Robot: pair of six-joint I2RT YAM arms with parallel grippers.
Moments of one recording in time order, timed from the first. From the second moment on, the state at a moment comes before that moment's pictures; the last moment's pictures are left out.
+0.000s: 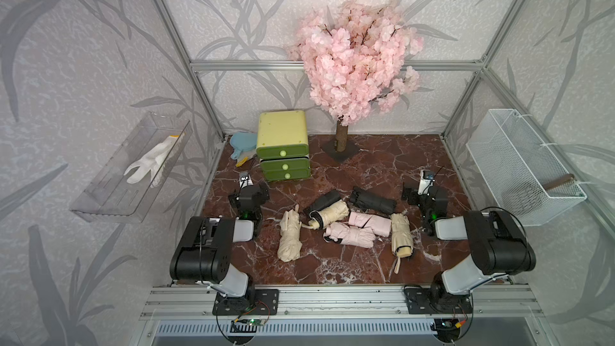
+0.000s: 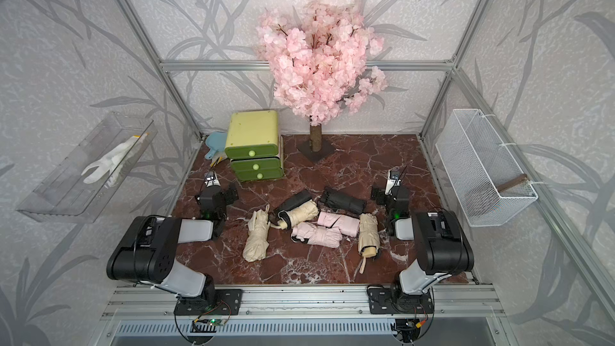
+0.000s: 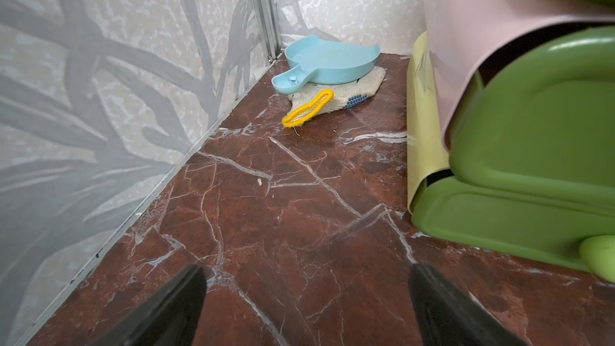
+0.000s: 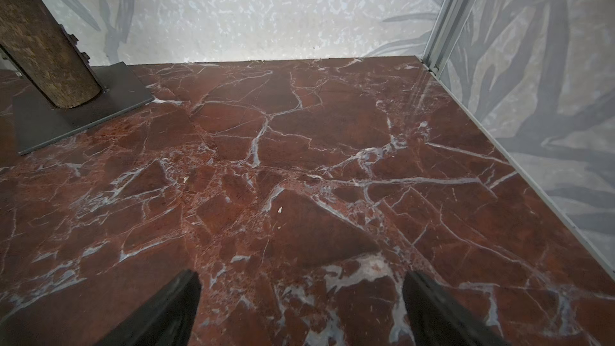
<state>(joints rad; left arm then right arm) -0.03 1.54 0.39 0.76 -0.42 -0.08 -0.01 1.60 0.37 0.88 0.05 0.04</state>
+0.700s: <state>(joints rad) -0.03 1.54 0.39 0.76 -0.42 -0.08 0.00 1.60 0.37 0.88 0.07 0.03</state>
